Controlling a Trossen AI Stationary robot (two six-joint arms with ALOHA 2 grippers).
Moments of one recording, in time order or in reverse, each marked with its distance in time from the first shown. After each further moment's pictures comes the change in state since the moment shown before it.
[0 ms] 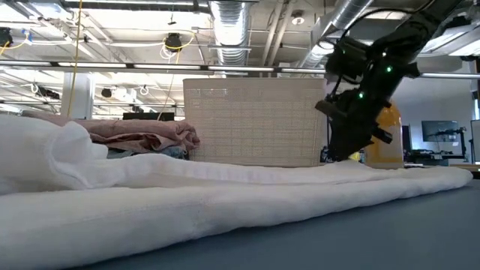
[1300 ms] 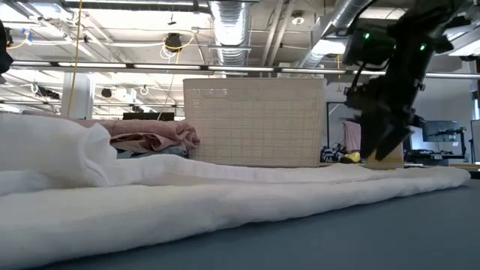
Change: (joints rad) left arm 0.045 -0.002 0.002 -0.084 -0.059 -0.072; right arm 0.214 -0.104 0.028 -0.391 0.067 0.071
